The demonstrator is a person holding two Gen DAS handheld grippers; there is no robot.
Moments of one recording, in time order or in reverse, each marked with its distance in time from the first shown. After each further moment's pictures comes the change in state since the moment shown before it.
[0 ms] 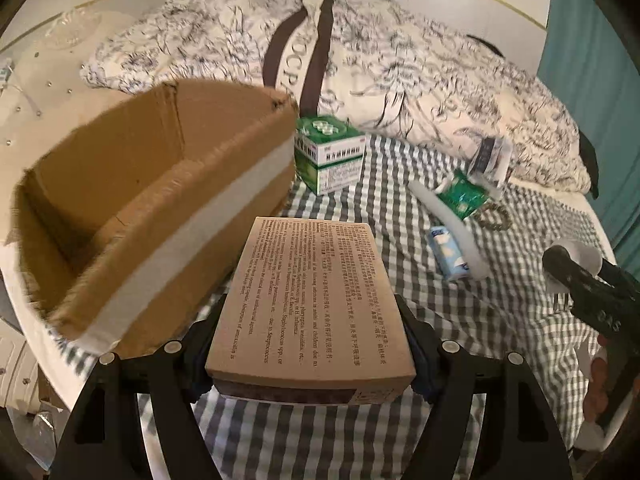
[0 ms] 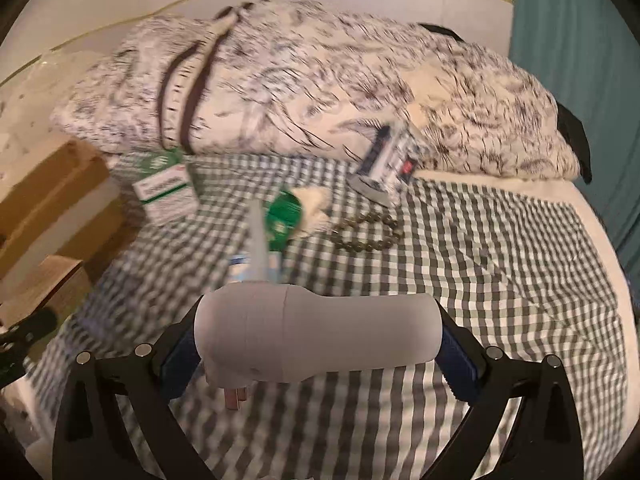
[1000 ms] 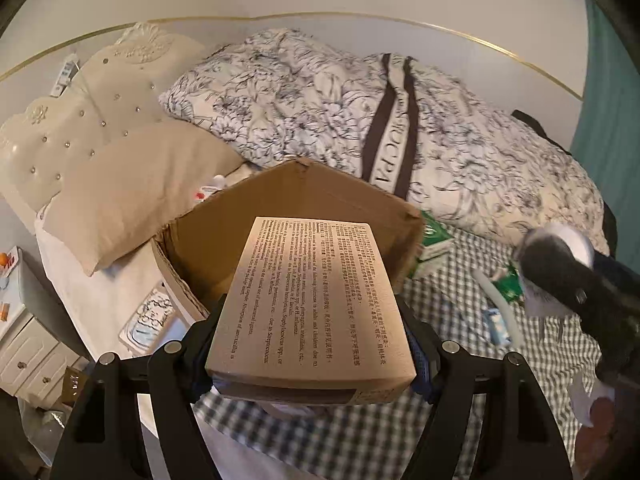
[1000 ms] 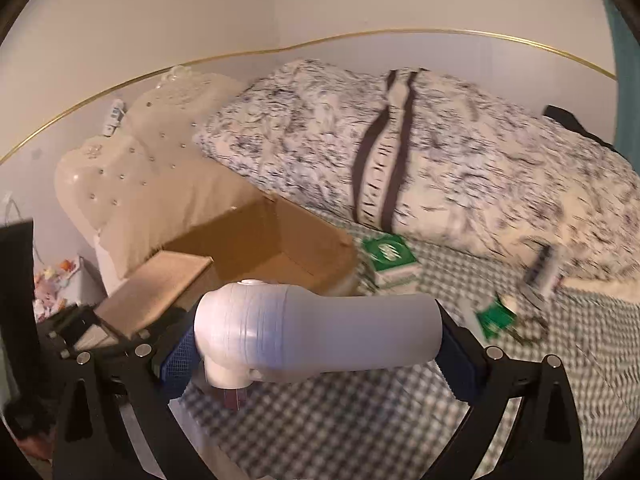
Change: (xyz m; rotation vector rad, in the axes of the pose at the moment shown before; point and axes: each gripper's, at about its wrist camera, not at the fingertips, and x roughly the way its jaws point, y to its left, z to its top) left arm -0.067 0.144 0.049 -0.117 -0.153 0.105; right arm -0.094 0.204 0.070 -0.153 -0.144 0.375
